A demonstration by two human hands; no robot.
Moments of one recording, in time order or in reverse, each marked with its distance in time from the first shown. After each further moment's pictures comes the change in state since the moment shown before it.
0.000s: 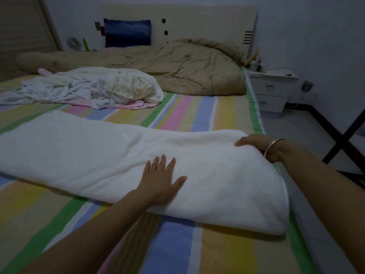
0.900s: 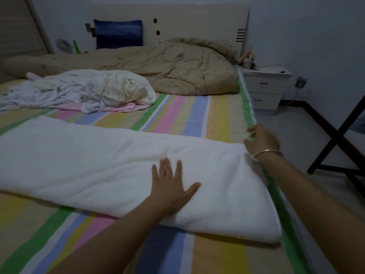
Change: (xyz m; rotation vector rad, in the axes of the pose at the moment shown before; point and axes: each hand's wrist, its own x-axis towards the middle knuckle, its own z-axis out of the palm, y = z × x) left_hand 0.018 0.052 0.013 0.040 -0.002 -0.037; right_hand 0.032 0.031 -0.007 -0.541 0.831 -0.276
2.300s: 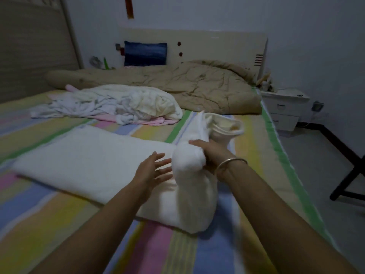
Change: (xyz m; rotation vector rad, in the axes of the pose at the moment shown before) left_hand -0.039 -0.139 -0.100 -1.794 0.152 -0.367; right_hand -0.124 -0.238 0.017 1.266 -0.766 0.283
